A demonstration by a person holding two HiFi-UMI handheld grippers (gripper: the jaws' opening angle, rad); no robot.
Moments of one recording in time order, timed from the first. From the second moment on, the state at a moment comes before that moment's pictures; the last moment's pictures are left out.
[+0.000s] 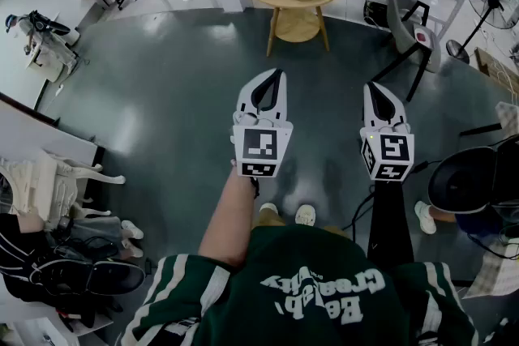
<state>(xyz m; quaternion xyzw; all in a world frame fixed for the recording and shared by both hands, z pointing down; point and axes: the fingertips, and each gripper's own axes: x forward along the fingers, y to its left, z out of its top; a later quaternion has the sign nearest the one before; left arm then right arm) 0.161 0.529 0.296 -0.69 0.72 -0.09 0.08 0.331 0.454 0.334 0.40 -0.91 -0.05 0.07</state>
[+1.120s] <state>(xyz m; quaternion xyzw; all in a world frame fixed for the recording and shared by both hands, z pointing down) 0.114 0.481 0.319 -0.69 0.72 -0.06 0.05 0.287 0.406 0.353 0.38 -0.92 -0.05 0.06</state>
